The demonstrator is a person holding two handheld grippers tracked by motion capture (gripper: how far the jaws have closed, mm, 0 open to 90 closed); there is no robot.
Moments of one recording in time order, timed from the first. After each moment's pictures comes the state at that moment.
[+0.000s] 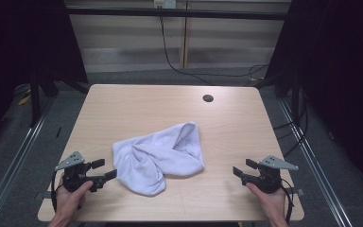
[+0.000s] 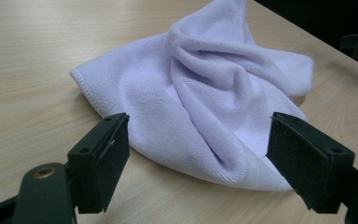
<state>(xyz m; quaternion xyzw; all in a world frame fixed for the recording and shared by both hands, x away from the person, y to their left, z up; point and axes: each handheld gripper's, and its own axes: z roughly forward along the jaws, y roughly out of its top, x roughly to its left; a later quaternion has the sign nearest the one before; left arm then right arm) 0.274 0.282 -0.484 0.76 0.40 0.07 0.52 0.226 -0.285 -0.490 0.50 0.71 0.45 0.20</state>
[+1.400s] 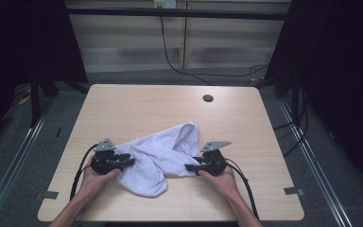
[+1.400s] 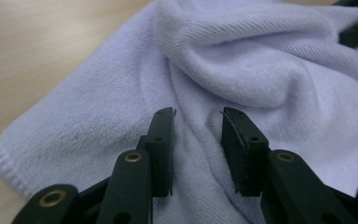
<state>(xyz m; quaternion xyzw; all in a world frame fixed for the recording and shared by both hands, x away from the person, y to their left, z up) 0.321 0.224 -0.504 0.83 0.34 0.05 0.43 0.303 -0.157 -0.509 0.37 0.83 0.43 0.06</state>
